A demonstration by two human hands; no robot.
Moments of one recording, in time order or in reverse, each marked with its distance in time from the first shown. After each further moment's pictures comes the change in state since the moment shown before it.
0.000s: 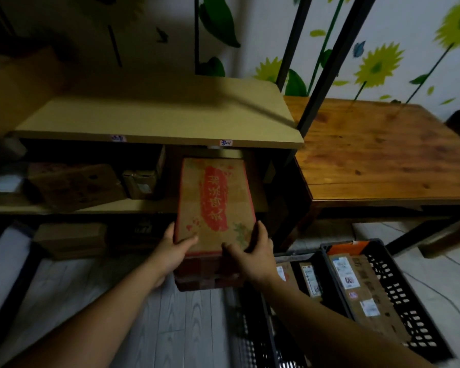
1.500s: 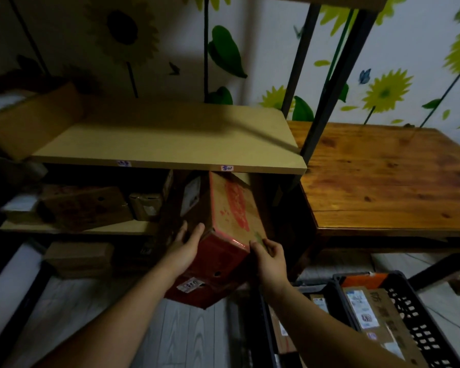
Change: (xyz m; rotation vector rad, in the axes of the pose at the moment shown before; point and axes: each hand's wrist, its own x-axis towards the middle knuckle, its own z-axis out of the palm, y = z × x) left_hand 0.013 0.051 0.024 0.246 0.147 -0.022; right_hand 0.051 -0.008 -0.024 0.639 -0.008 0.122
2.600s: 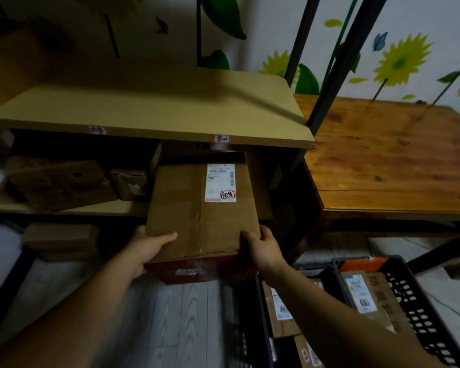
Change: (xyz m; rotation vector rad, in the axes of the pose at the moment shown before) left_hand 0.072 -0.073 -0.006 -0.236 0.060 -0.256; right_hand 0.047 0.027 -0.007 -0.448 -0.070 0.028
